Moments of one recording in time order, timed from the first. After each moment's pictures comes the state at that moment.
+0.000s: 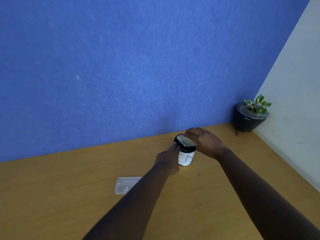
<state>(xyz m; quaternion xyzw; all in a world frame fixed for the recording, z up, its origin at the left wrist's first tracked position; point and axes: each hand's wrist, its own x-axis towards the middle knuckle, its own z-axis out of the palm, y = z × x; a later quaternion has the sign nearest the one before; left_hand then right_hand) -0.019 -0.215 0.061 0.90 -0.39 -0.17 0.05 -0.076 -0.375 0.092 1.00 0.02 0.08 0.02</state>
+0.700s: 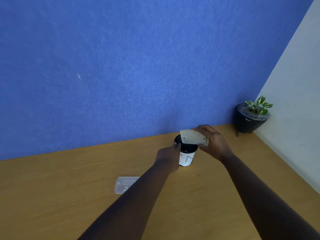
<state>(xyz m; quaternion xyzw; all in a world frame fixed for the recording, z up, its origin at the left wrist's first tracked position) -0.016 -0.218 0.073 0.90 -0.42 -0.13 0.00 -0.089 -0.387 0.083 0.96 -0.08 0.21 -0.19</state>
